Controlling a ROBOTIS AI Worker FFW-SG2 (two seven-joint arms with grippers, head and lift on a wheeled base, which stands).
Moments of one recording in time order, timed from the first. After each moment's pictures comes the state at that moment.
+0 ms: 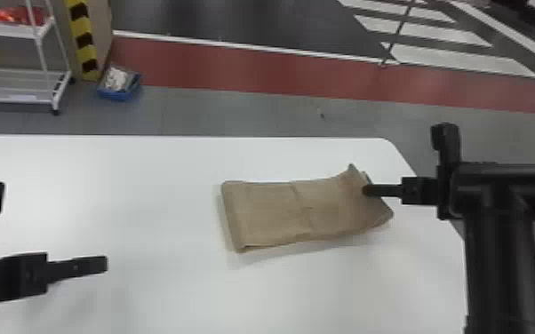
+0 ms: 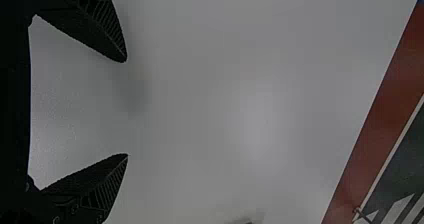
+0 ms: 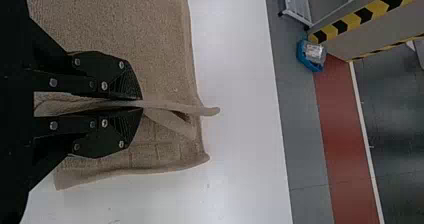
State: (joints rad) left arm -0.03 0.01 0.14 -2.02 -0.19 1.57 -0.69; right arm -0.38 -0.25 -0.36 -1.51 0.45 1.15 1.06
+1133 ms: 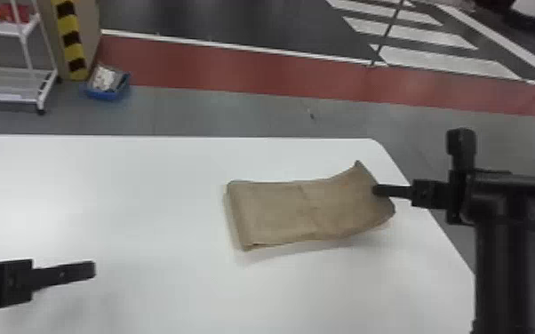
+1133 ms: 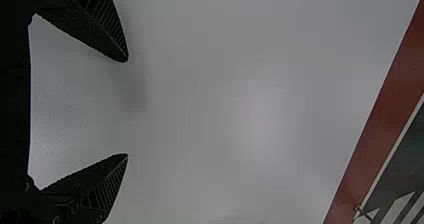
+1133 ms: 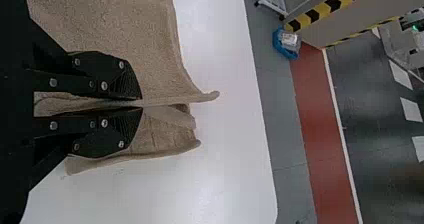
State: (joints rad) left arm -0.01 0.01 0.13 -2.03 -0.19 1.56 -0.69; right arm -0.35 -0.30 -0.44 -1.49 0.40 1.08 1.03
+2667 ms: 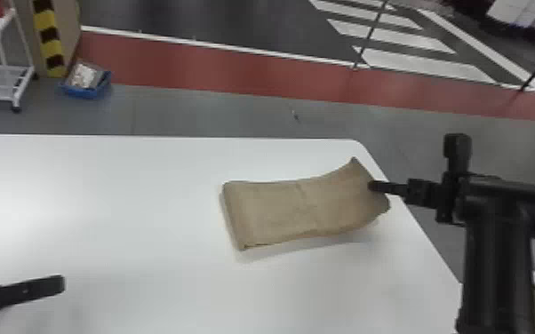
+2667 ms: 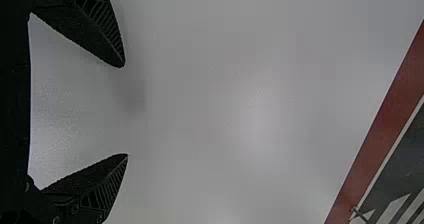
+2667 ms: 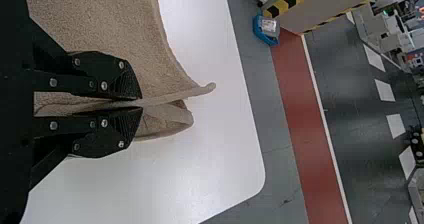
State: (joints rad) left arm 0.04 0.01 0.17 -2.07 -0.18 1.56 -0.71; right arm -0.39 -0.31 -0.53 -1.38 0.36 0.99 0.98
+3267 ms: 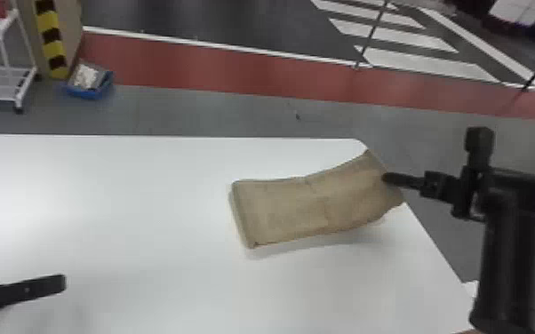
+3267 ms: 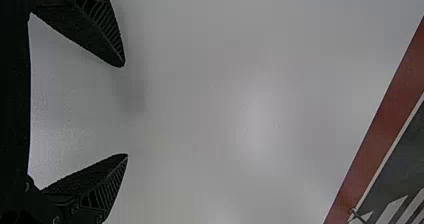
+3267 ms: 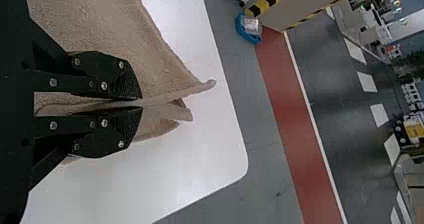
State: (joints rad) left arm 0.04 0.01 0.17 -2.07 -0.18 1.55 -0.71; right arm -0.42 -0.34 -0.56 -1.40 0.32 1.05 0.97
